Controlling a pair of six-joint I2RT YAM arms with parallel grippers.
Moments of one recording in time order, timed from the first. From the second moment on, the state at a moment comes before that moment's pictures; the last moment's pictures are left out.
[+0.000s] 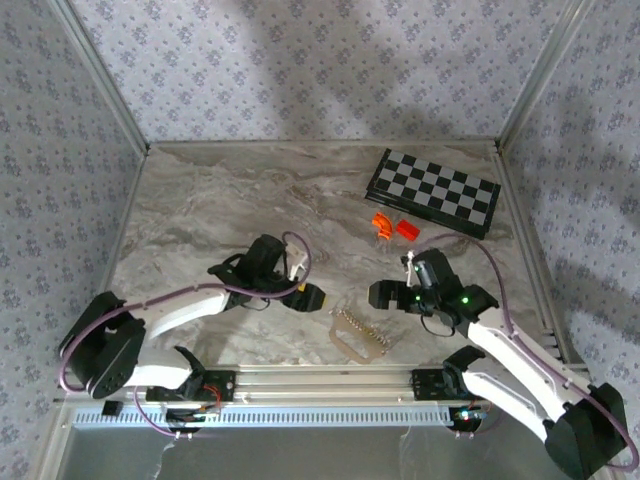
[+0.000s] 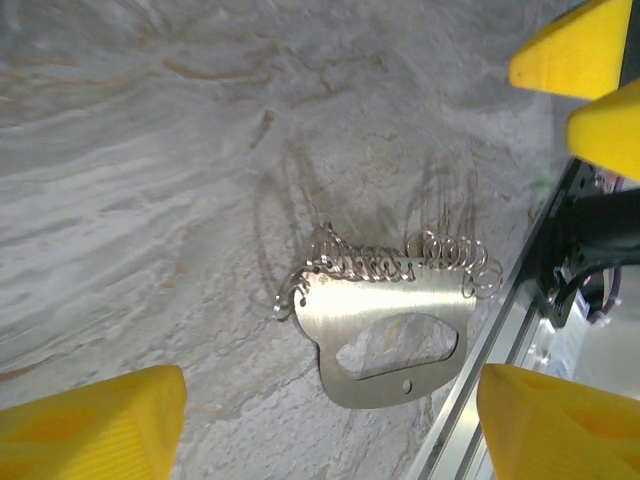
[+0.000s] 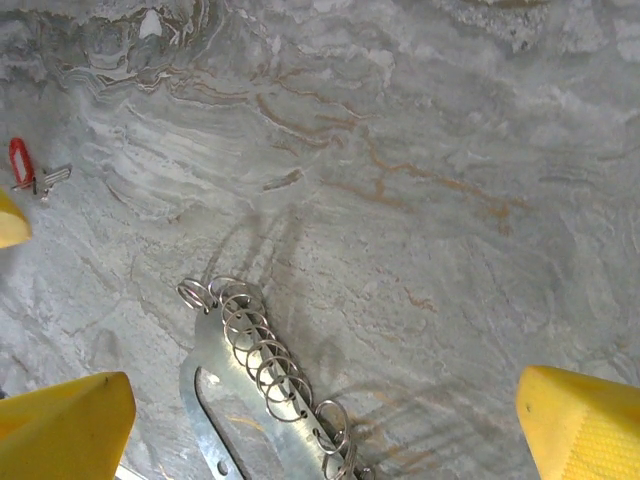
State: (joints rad) left arm -0.78 1.34 0.66 -0.14 0.53 -0.41; right arm 0.52 0.80 0.51 -0.62 -0.23 0.58
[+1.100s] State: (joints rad) left arm -0.86 1.63 0.71 0.00 0.52 -0.36; right arm 0.44 0.77 0.49 -0.62 -0.26 0.61
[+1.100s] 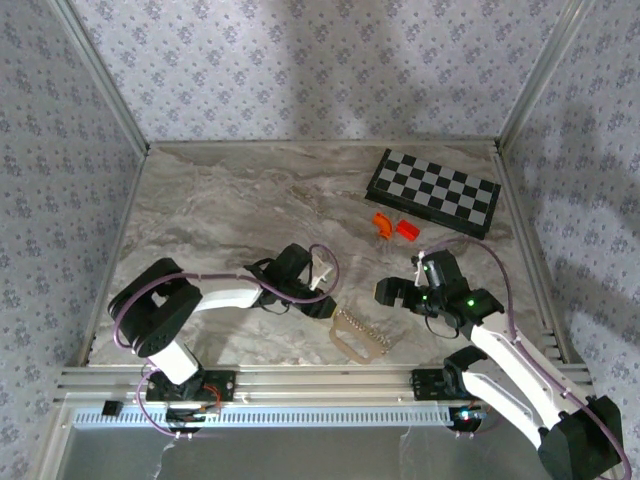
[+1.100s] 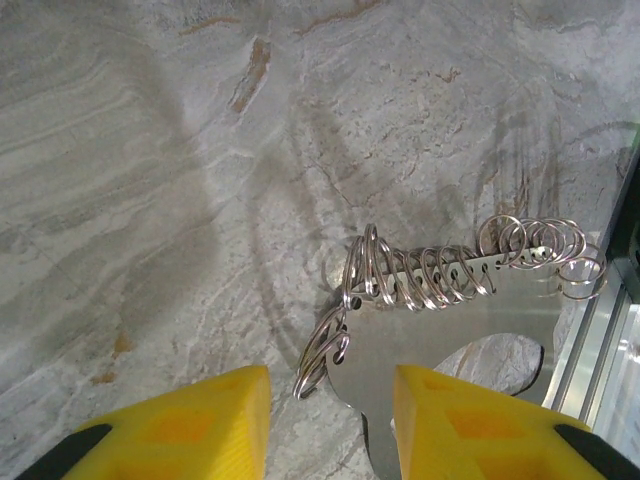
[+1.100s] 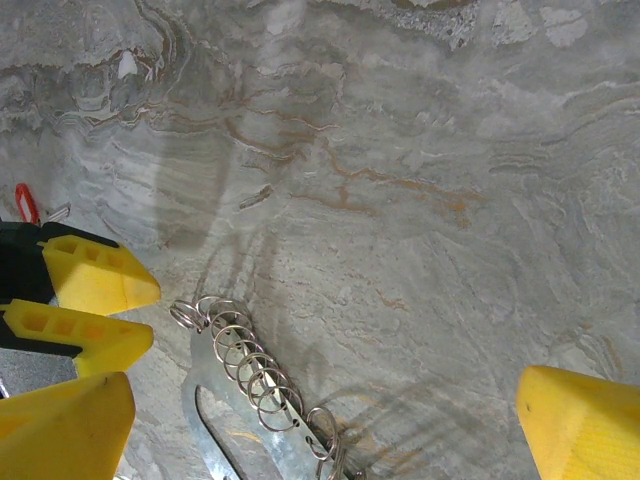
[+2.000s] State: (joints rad) left arm -0.89 1.66 0.72 0.00 0.51 -0.33; right arm 0.42 0.75 0.49 -0.64 -0.26 0.61
